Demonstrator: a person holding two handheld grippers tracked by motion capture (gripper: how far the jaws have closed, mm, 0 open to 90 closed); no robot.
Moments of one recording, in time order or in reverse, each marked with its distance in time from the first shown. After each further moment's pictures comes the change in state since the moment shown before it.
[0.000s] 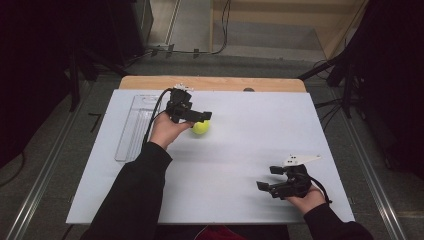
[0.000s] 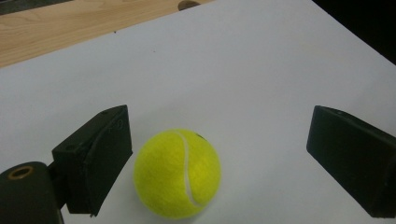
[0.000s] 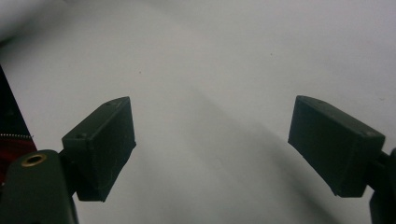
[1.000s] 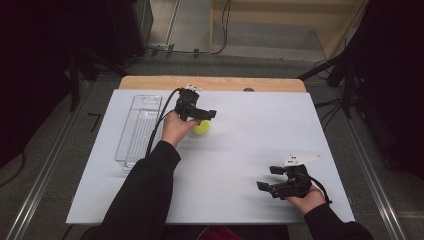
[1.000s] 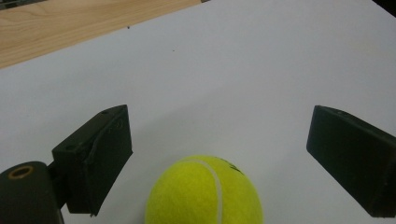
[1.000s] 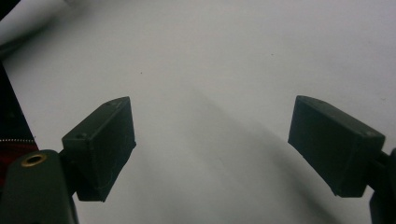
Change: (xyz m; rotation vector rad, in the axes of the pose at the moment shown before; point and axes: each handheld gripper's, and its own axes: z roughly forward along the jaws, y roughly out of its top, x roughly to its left) left arm 0.009 0.001 0.043 0.011 0.075 -0.002; right arm 0.000 -0.001 0.000 -0.008 0.007 0.002
